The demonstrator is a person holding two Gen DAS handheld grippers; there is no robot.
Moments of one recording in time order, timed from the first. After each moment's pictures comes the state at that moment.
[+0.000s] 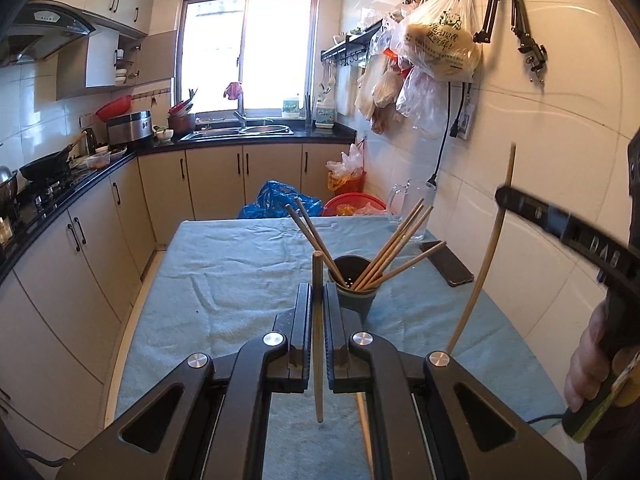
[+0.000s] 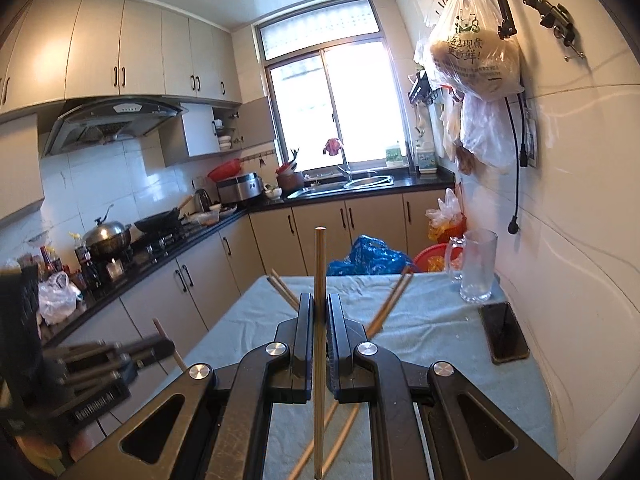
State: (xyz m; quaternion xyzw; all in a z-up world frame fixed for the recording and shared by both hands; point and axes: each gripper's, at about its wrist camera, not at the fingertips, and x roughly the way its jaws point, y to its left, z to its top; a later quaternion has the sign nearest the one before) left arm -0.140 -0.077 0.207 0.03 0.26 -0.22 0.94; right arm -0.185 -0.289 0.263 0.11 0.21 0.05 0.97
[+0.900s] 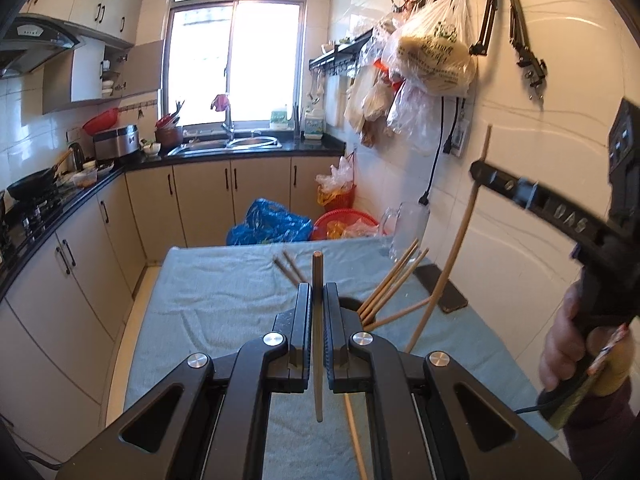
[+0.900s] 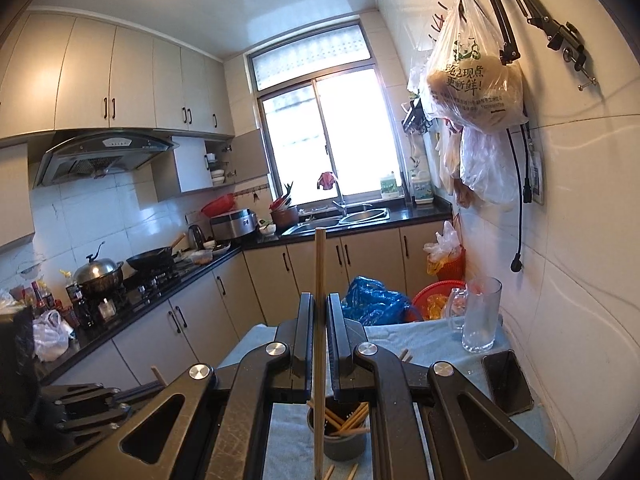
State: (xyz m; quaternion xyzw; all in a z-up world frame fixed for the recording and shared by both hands) left arm -0.105 -0.091 0.247 0.03 0.24 -0.24 0.94; right arm -0.131 -0.307 0.298 0.12 0.16 0.03 0.98
